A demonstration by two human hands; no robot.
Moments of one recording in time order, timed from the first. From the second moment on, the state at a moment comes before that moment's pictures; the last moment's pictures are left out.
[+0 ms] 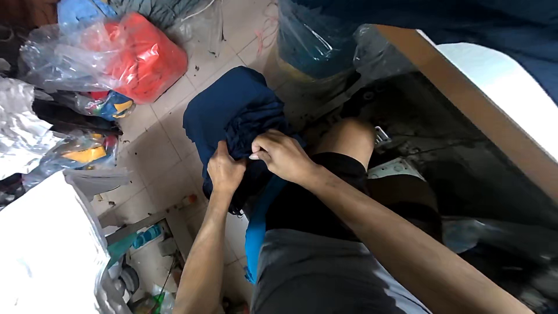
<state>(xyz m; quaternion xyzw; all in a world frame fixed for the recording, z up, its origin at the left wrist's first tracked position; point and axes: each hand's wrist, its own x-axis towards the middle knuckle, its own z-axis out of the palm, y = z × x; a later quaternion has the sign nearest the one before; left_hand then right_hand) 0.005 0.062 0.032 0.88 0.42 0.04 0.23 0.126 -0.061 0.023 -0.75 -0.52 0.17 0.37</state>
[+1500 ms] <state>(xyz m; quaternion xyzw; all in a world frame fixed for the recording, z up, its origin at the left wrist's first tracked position) -0.018 0.002 0.012 0.97 0.16 -0.13 0.15 0.072 -0.210 -0.030 -0.78 -0.47 0.11 0.40</state>
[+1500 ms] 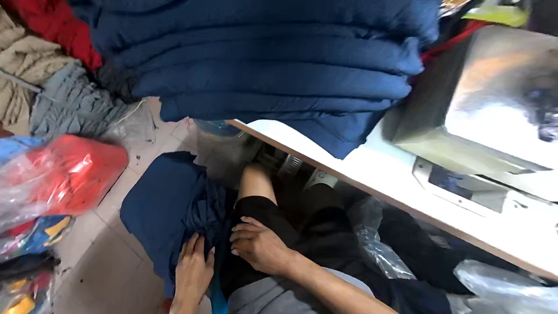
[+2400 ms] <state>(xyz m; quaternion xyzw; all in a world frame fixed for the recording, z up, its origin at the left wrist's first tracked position) 0.000 -0.108 0.043 0.92 0.19 -0.34 0.03 0.083 -0.214 -0.036 -0.75 -0.44 0.12 0.47</state>
